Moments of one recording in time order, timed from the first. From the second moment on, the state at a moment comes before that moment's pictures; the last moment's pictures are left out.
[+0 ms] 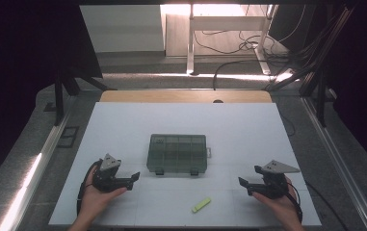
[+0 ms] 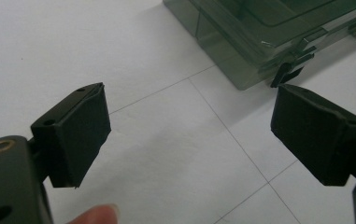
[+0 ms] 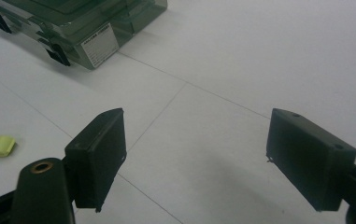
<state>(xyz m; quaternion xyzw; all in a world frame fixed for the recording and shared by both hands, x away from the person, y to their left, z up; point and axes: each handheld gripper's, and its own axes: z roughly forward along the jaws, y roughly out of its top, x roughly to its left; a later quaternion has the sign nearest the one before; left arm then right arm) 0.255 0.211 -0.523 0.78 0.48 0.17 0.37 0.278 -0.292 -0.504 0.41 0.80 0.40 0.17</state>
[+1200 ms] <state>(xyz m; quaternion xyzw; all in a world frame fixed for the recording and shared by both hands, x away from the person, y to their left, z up) 0.257 0.213 -0.519 0.76 0.49 0.15 0.39 0.281 -0.293 -0.503 0.41 0.80 0.40 0.17</state>
